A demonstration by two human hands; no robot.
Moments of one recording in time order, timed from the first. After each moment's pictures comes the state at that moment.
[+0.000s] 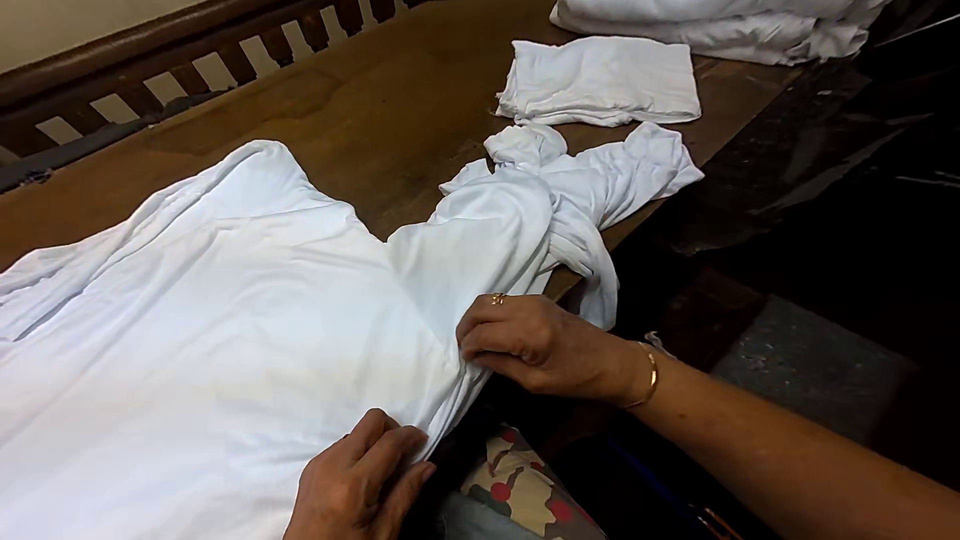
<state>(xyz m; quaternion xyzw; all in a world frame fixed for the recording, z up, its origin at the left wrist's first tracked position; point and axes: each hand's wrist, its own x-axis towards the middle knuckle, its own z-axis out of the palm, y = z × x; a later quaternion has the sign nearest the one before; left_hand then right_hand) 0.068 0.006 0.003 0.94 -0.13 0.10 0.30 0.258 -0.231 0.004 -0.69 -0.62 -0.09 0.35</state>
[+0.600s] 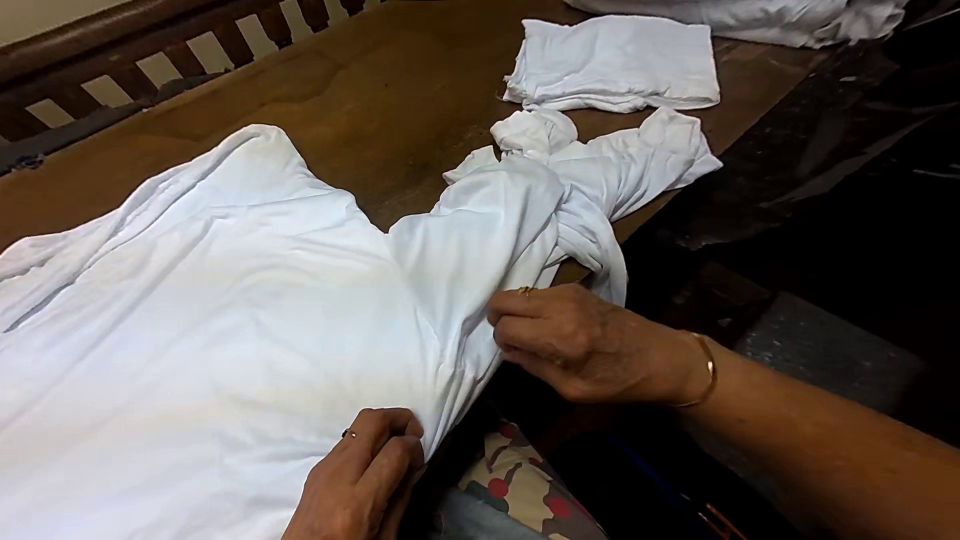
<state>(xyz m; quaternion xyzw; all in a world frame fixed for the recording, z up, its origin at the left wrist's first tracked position) 0.068 0.008 0.004 0.92 -0.19 0.10 0.32 0.259 -0.249 0.017 -0.71 -0.63 -0.13 0.27</state>
